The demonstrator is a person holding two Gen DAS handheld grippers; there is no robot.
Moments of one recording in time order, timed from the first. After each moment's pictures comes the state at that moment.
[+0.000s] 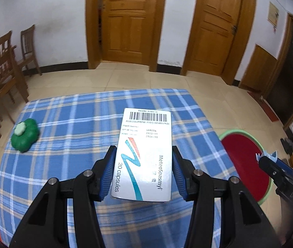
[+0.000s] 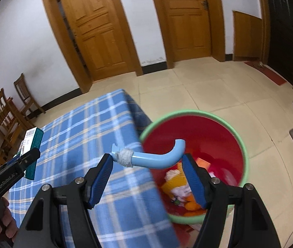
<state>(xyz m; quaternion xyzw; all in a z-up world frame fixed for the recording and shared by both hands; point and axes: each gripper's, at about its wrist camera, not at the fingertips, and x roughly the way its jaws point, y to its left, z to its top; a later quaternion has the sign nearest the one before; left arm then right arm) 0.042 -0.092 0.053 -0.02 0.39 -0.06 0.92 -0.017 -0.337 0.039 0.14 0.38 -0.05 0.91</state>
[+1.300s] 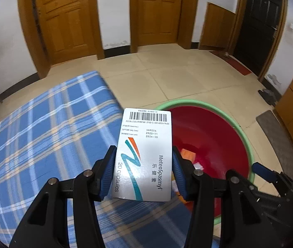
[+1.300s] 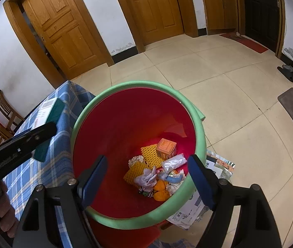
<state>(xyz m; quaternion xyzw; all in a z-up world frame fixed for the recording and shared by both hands) 0.073 -0.275 0.006 0.08 0.43 -0.20 0.87 -0.027 -0.436 -0.034 0.21 0.43 -0.11 0.87</state>
